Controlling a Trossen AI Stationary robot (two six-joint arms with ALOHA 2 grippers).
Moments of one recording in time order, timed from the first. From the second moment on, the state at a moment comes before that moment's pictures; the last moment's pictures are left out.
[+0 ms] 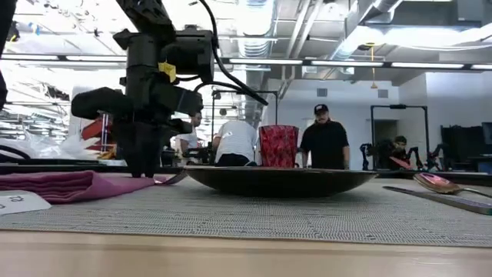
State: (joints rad) left arm 0.04 1.70 1.00 -0.79 0.04 0.38; right arm 0.15 1.28 1.58 -1.20 0.08 0.56
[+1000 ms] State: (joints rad) left arm 0.04 1.70 1.06 -0.87 0.01 0.23; right arm 0.14 1.28 1.58 -1.22 0.09 0.55
